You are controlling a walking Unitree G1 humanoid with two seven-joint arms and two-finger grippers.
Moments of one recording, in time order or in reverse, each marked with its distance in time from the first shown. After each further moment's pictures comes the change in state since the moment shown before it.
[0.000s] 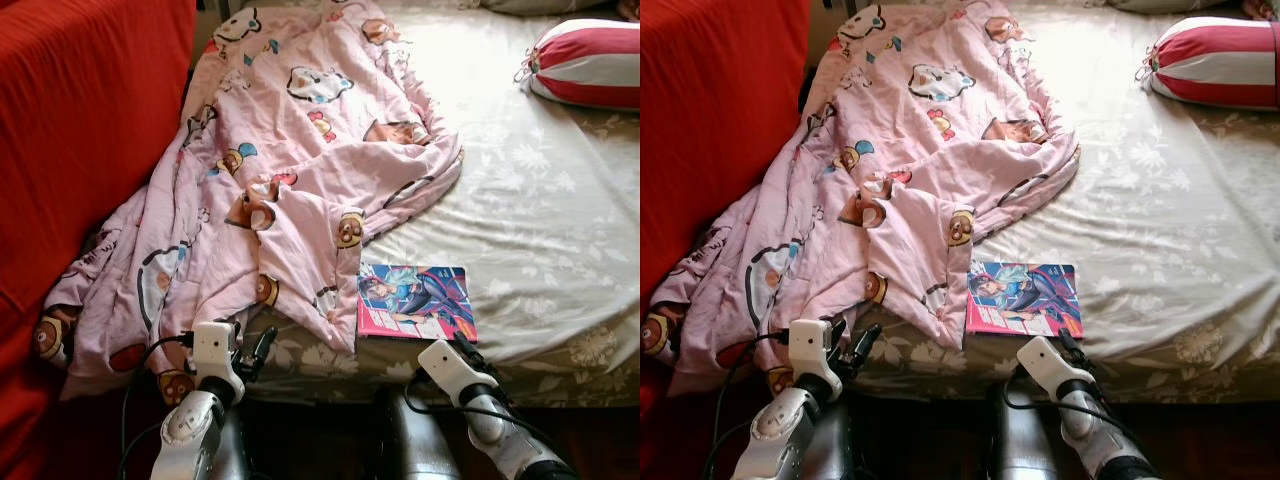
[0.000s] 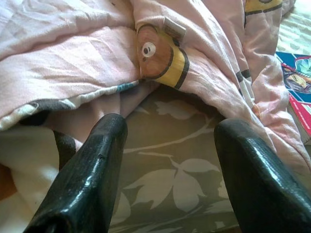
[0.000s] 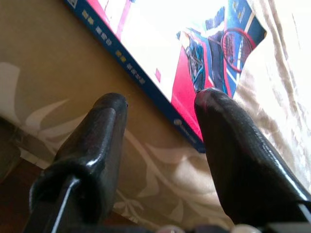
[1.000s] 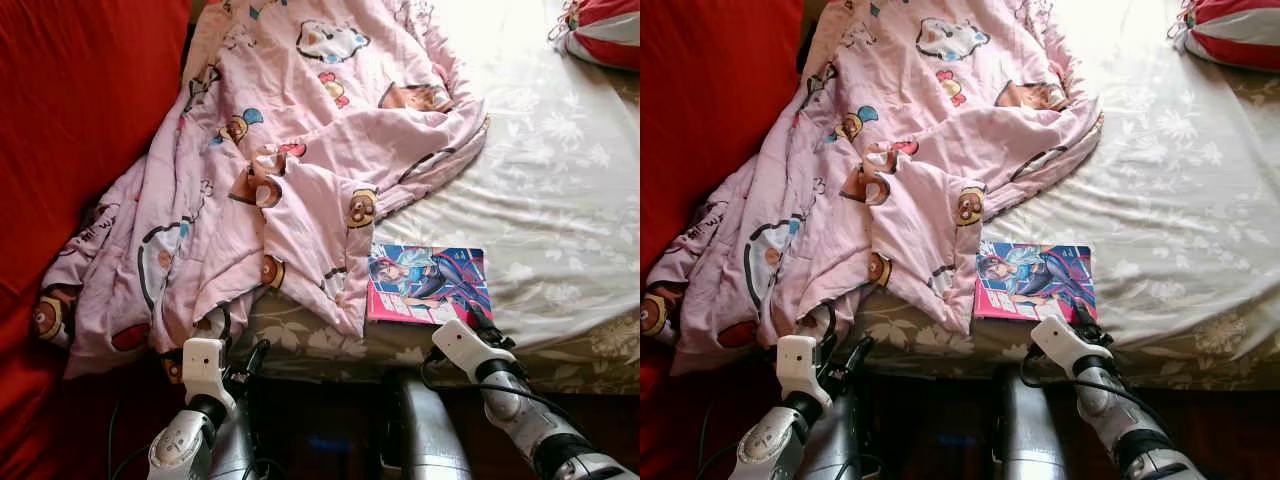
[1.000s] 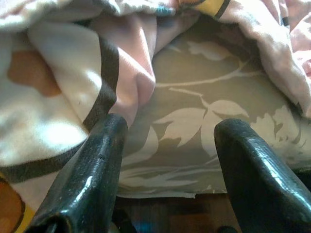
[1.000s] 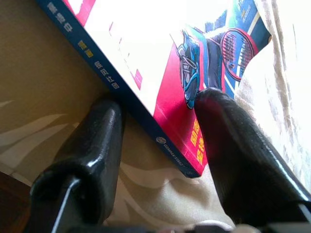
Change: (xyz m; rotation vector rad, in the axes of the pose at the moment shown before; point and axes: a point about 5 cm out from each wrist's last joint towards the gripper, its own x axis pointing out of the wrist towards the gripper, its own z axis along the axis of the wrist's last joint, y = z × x) left arm -0.024 0.004 -0.005 -0.002 0.012 0.026; right arm 0.011 -0.040 0.003 -0.090 -0.034 -0.103
